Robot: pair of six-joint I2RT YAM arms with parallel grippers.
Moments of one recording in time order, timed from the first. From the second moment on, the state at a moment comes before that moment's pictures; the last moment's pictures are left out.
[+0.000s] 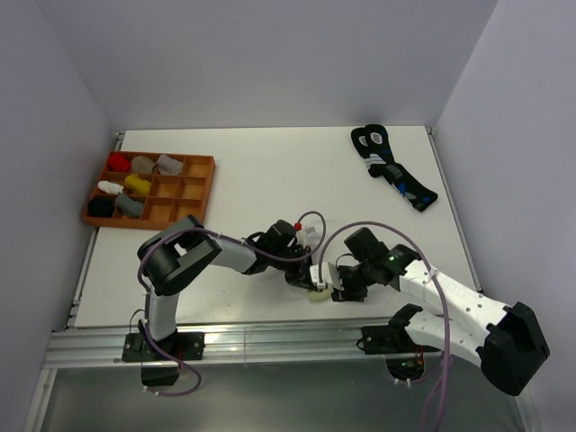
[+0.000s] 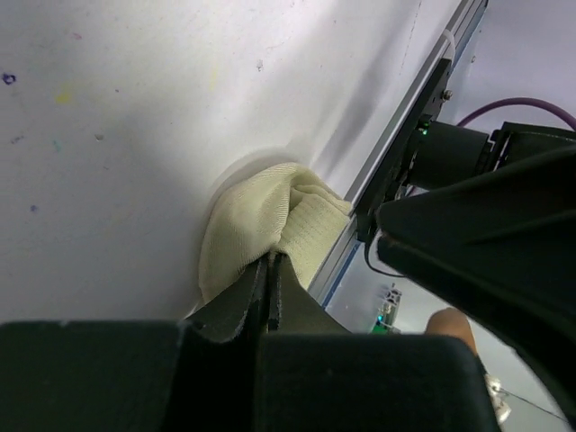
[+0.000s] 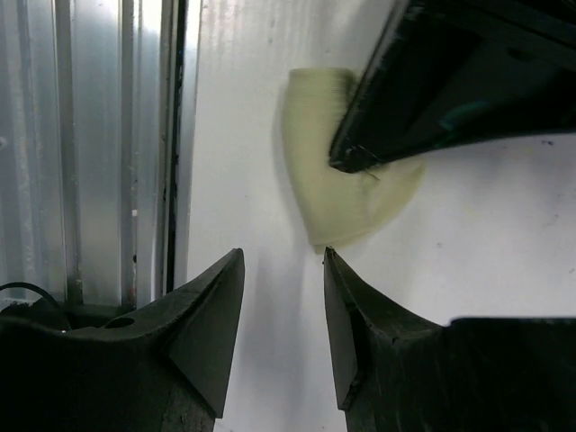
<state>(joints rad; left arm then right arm) -0.93 1.95 0.85 0.38 0.64 -0.96 0.62 0.98 0.56 -0.78 -0.53 -0.97</state>
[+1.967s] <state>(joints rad) -0.81 2.02 0.90 0.29 0.84 -1.04 0.90 1.28 0.58 -0.46 -0.26 -0.82</state>
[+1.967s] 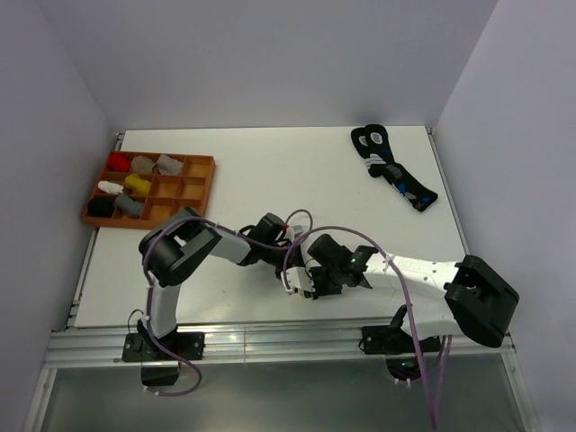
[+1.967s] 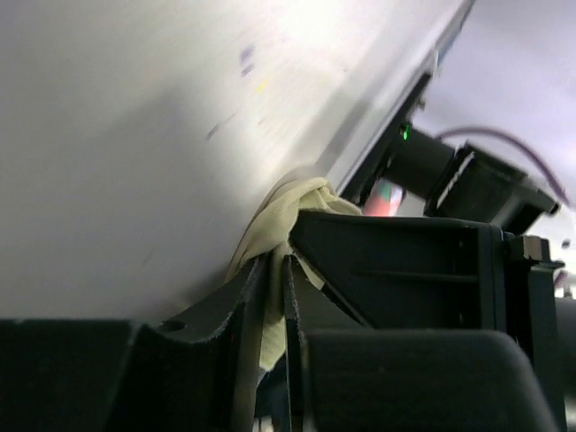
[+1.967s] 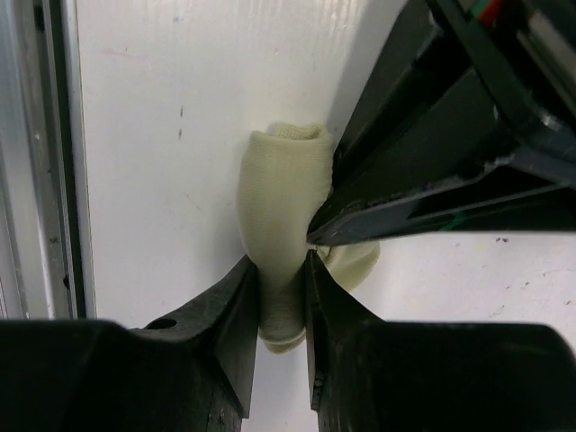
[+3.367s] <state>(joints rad) -1.22 1.68 0.38 0.79 -0.35 -1.46 0.65 1.64 0.93 -0.69 -0.47 -0.61</state>
